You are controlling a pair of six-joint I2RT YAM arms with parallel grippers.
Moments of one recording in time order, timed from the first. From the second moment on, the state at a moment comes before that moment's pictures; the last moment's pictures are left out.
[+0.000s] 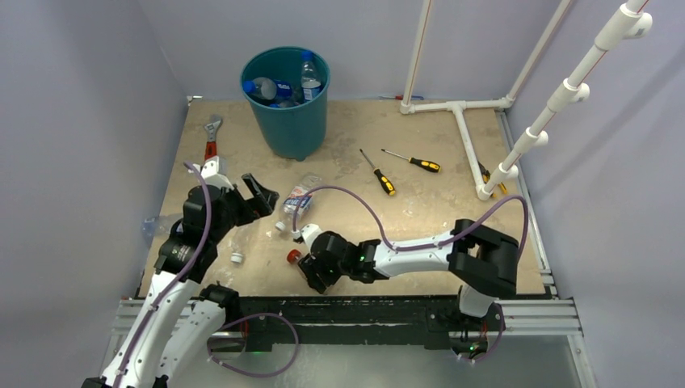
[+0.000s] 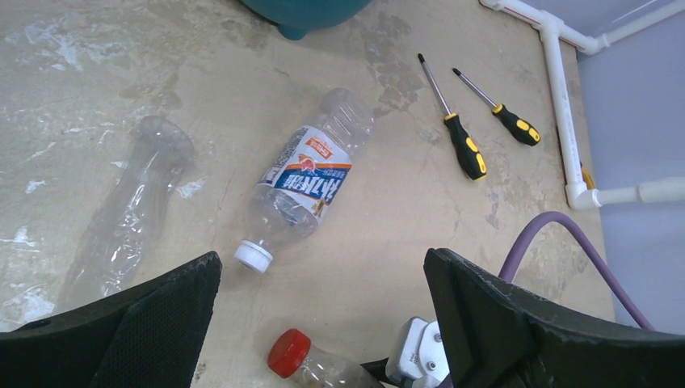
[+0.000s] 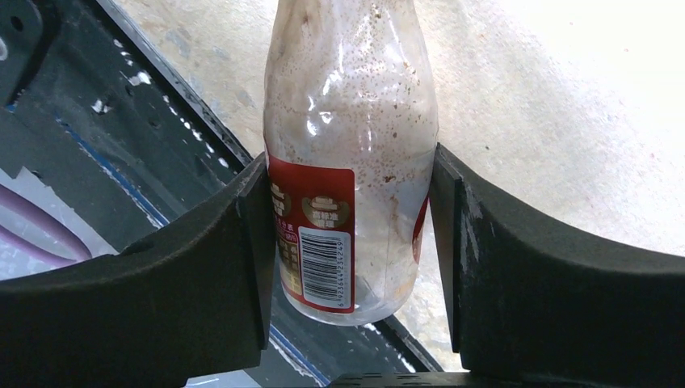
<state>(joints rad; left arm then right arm) -0.28 0.62 0.72 -0.54 -0.02 -0.62 1.27 1.71 0.90 -0.02 0.06 0.41</state>
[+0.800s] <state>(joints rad) -0.28 0.72 0.67 0.22 0.51 -0.84 1.28 0.87 0.36 0.61 0.26 0.41</state>
